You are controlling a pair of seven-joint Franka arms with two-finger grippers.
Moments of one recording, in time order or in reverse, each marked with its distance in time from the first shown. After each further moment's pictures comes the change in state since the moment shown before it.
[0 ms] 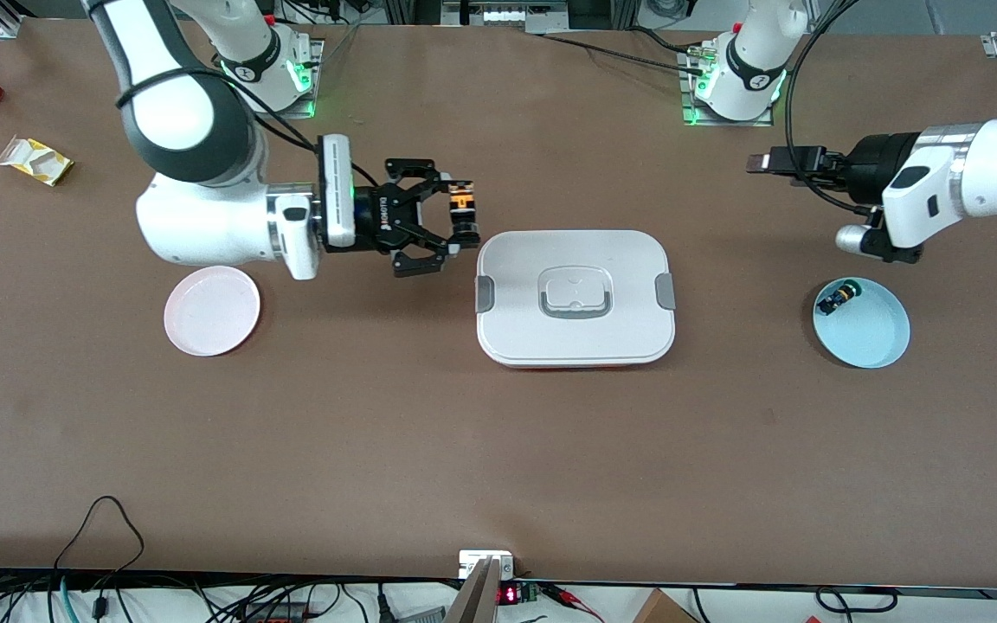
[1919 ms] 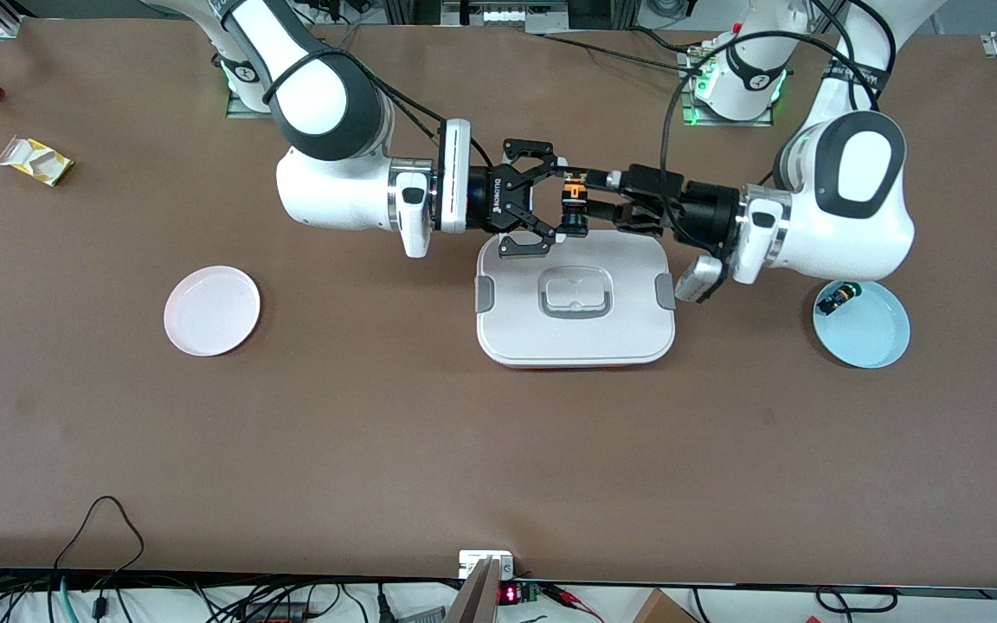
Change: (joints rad) left arm -0.042 0.048 -0.230 -0.280 -0.822 0.456 0.420; right arm 0.225 0.084 0.000 0.098 0.289 0.266 0.016
